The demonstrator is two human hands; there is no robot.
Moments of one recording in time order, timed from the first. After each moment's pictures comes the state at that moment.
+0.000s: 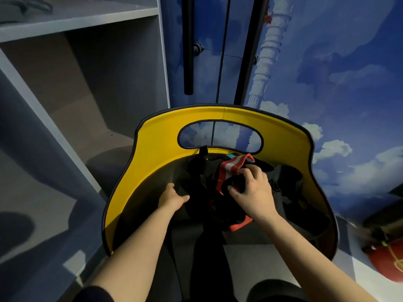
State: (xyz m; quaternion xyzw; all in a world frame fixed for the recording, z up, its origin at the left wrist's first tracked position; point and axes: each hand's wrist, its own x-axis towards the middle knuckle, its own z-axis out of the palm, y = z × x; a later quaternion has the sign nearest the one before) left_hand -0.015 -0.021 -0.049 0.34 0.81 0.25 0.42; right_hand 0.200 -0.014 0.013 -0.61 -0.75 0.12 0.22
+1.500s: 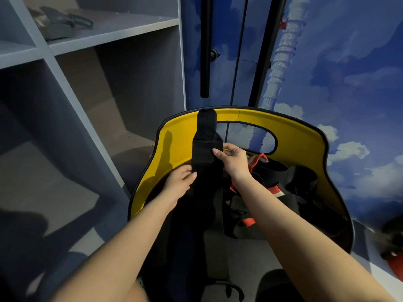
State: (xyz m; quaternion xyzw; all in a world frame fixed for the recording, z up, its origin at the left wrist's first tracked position) left_hand -0.030 -0.058 0.035 0.37 0.68 0.43 0.46; right_hand 0.104 0.019 0.046 -0.47 -0.54 0.53 0.44
